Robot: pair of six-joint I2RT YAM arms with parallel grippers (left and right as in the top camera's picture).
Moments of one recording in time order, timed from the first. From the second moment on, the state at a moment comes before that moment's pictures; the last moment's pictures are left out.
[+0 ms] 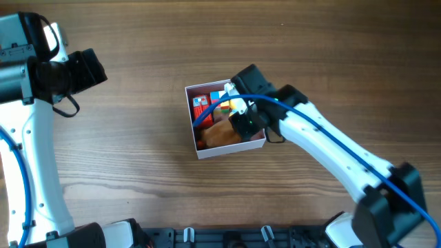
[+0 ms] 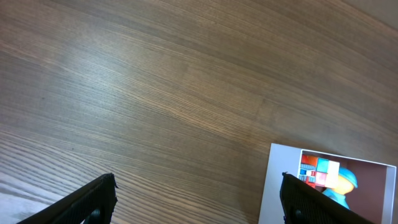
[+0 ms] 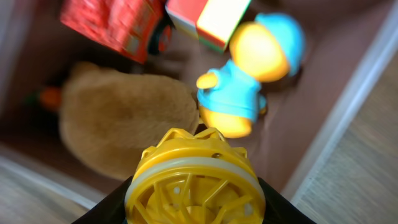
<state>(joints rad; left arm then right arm) 0.22 1.50 1.70 -1.25 0.09 -0.21 0.62 1.66 1.26 -0.88 -0.04 -0.02</state>
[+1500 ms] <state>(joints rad) 0.22 1.50 1.70 -1.25 0.09 -0.21 0.29 1.57 1.12 -0.92 -0.16 0.18</state>
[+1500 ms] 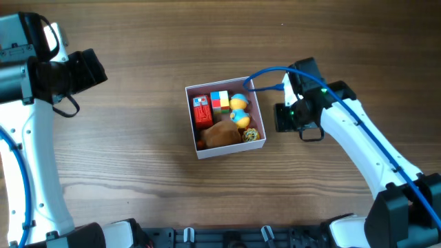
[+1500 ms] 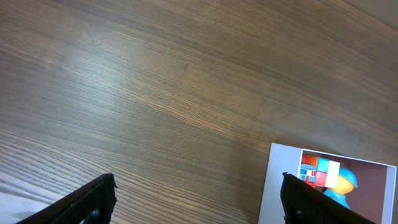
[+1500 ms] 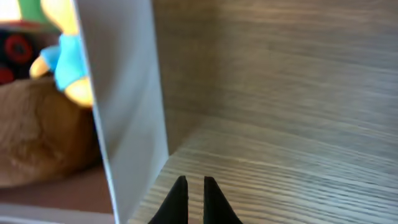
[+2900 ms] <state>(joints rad) 0.22 1.50 1.70 -1.25 0.09 -0.21 0.32 1.64 1.11 -0.96 -0.43 -0.06</state>
